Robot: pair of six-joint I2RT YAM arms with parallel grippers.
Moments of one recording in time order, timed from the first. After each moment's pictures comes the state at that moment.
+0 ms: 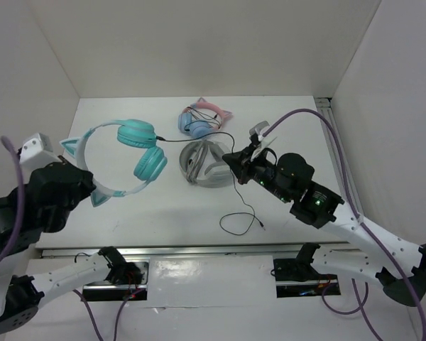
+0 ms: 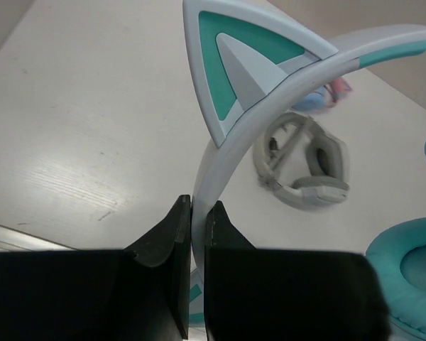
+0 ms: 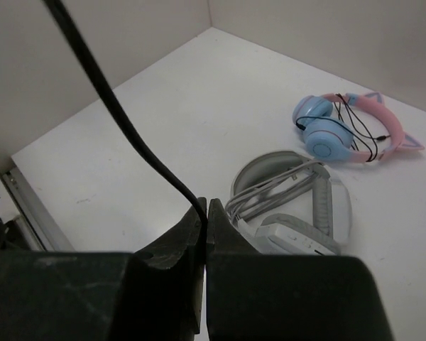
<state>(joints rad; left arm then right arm) -0.78 0.81 1.67 -1.51 -0.82 -0.97 0.88 0.92 0.95 -0.05 0.11 0.13</state>
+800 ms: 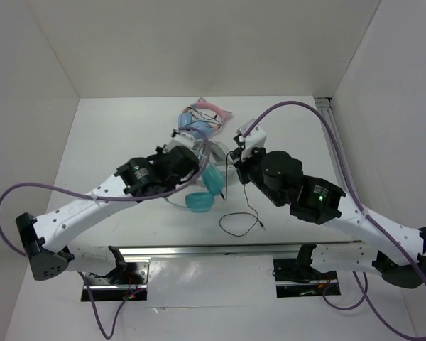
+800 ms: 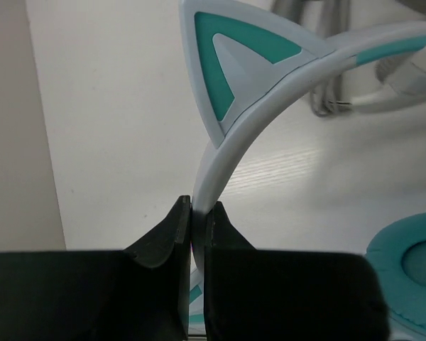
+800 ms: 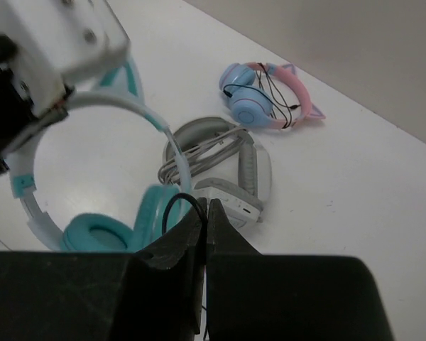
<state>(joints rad) -0.88 1.28 1.38 -1.06 -0.81 -0.31 1.10 1.01 1.24 -0.44 0.55 -0.01</state>
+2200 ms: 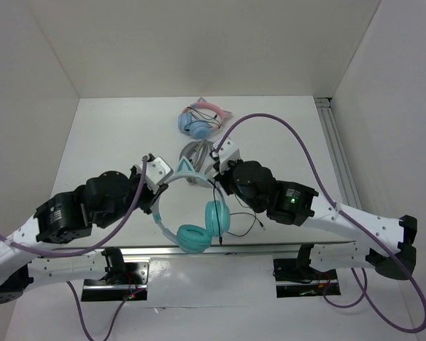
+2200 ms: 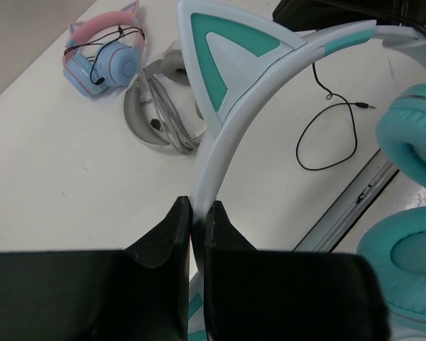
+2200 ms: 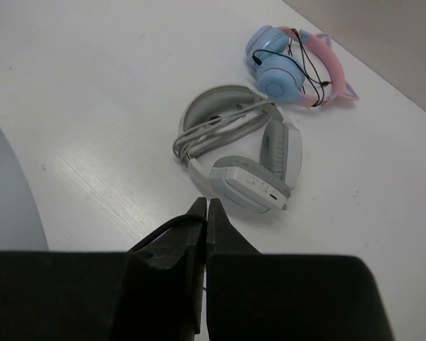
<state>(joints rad) -1.13 0.83 1.25 -0.85 -0.39 0.01 1.16 1.12 1.15 -0.39 0.55 -0.02</state>
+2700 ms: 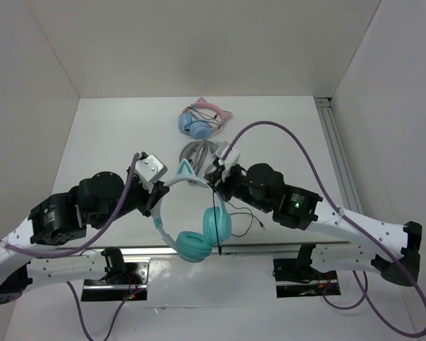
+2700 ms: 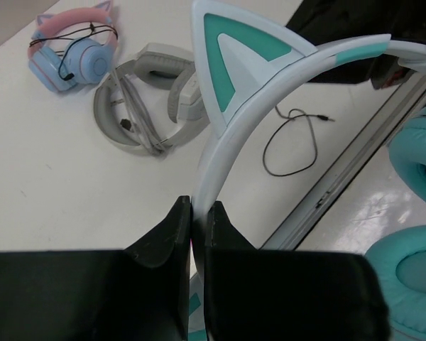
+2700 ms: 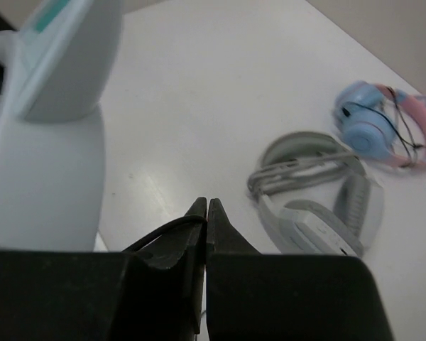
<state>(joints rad) -1.13 0.80 1.27 -0.86 -0.35 -0.09 1.12 1.05 1.03 -0.19 0.24 -0.03</state>
